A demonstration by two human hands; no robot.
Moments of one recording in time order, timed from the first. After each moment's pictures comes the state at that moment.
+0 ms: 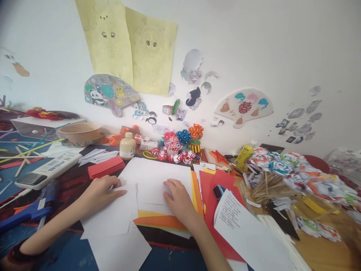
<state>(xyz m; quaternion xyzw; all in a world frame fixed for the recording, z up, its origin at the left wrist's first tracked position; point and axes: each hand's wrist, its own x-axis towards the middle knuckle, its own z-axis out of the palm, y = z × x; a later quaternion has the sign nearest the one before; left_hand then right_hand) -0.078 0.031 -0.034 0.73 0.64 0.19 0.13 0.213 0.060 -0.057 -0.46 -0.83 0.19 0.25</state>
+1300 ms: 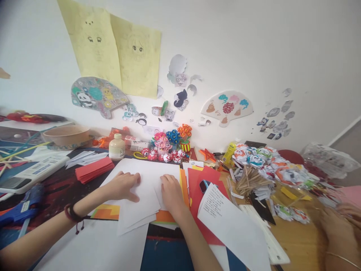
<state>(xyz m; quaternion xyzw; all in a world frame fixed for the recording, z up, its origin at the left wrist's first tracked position) 0.005 0.070 -0.026 0.84 0.54 0.02 0.09 0.228 0.074 -0.075 -0.49 -0.83 0.04 0.27</state>
